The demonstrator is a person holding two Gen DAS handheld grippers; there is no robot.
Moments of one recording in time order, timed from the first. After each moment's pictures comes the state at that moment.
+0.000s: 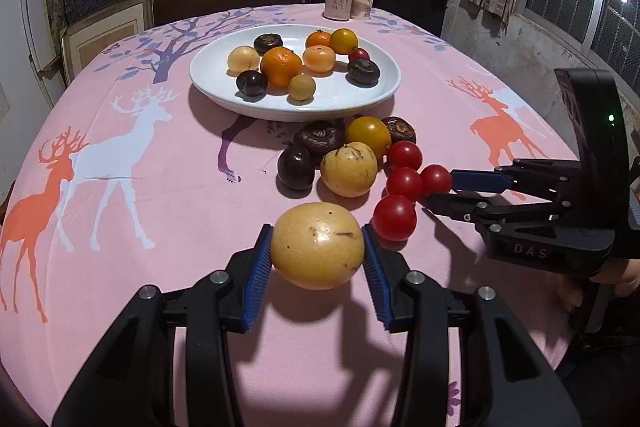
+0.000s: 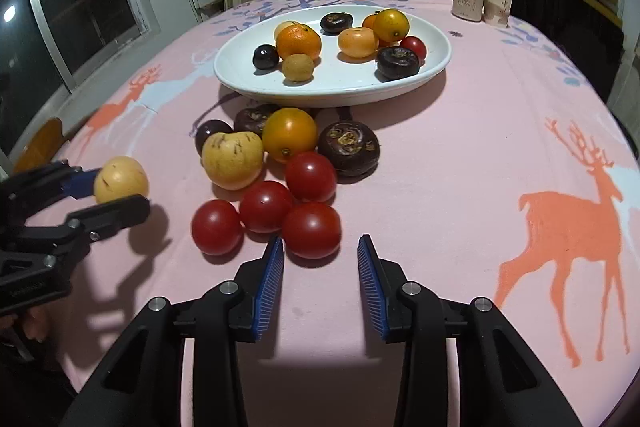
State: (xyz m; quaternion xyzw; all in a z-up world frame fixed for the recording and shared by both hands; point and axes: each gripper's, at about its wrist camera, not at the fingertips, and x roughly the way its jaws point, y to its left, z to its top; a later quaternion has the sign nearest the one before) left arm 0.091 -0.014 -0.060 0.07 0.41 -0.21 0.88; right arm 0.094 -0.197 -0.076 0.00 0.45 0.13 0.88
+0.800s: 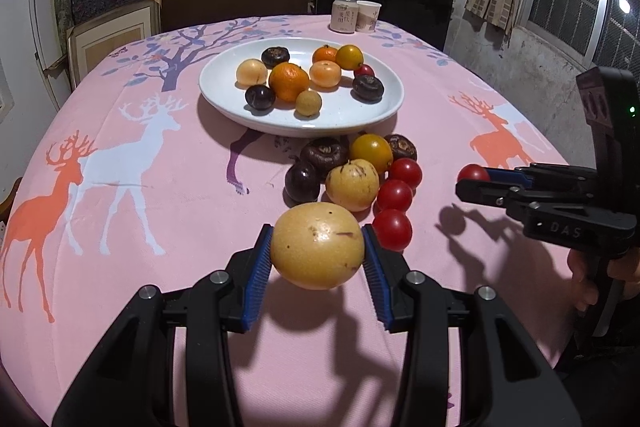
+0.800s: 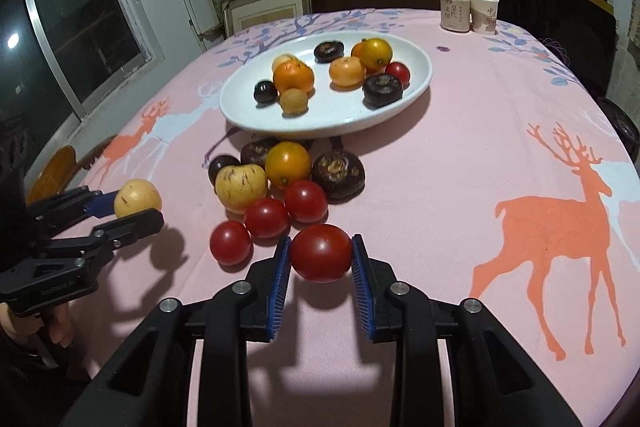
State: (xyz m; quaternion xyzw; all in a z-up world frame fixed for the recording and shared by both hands) left arm 0.092 -0.008 -0.046 0.05 0.40 -0.21 0.89; right arm 0.084 -0.222 -0.051 0.05 0.42 0.14 0.89
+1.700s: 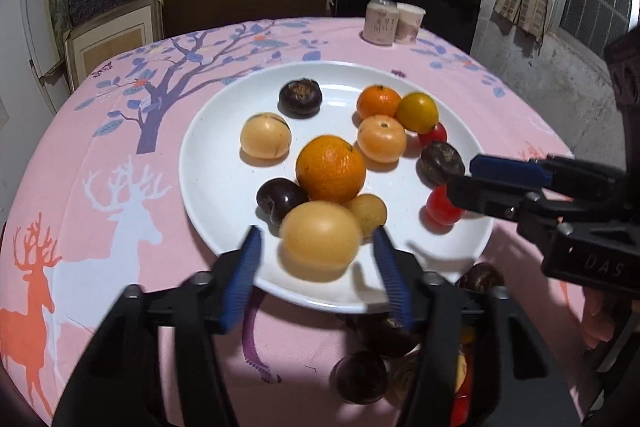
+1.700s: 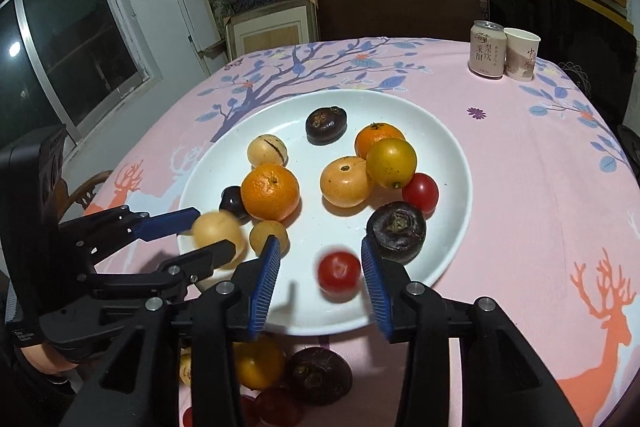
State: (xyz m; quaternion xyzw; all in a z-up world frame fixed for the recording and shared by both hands) left arm 0.245 -0.040 -0.053 0.05 0.40 -0.18 0.90; right arm 0.221 -0.210 -0.032 0.05 0.41 0.15 0.90
